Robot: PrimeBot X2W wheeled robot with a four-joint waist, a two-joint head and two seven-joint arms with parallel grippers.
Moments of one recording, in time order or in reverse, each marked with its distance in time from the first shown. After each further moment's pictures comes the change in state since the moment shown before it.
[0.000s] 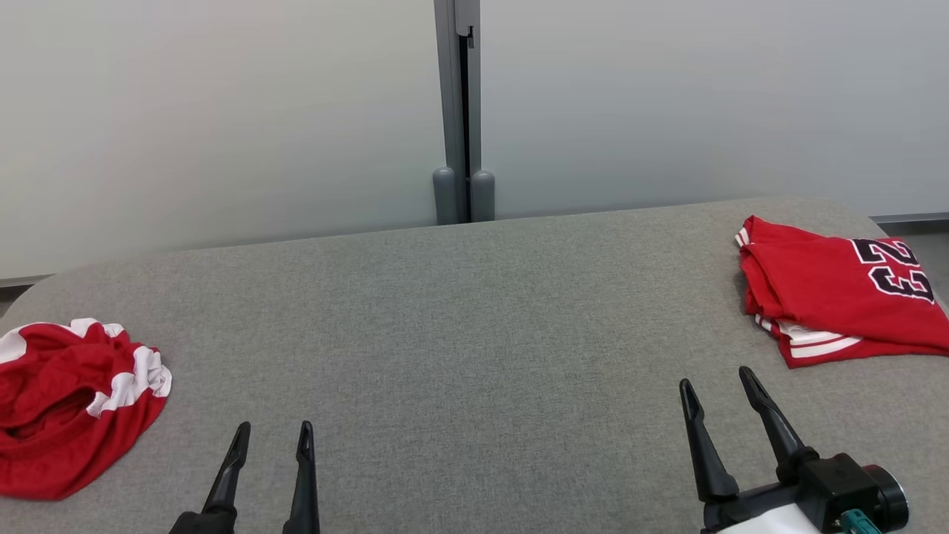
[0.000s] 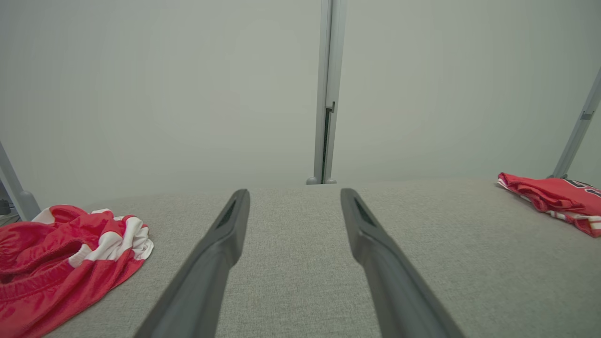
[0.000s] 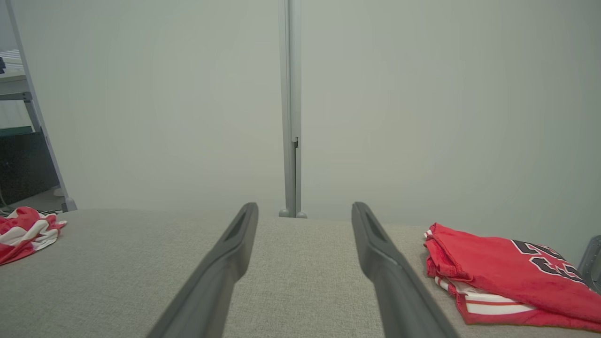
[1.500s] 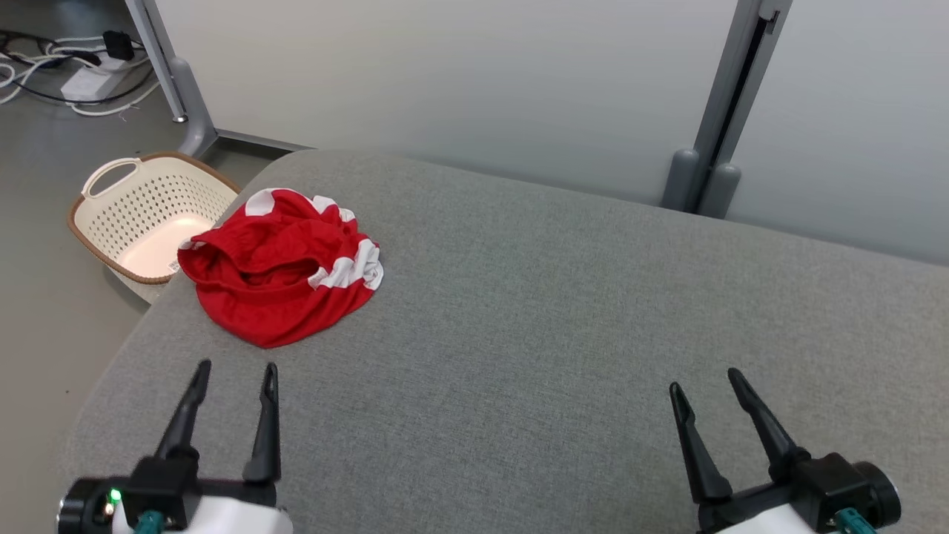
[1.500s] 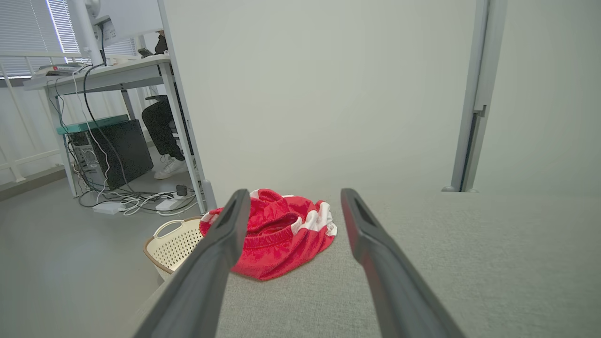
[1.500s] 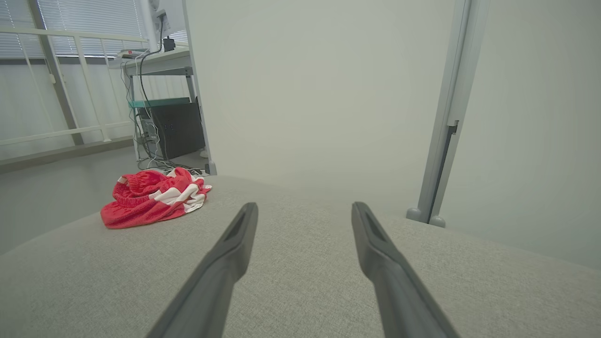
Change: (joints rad) left arm -0.058 0.017 0.072 0.001 0.080 -0.058 0.000; right arm 0.010 0.001 0.030 0.010 0.020 0.000 0.000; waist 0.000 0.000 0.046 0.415
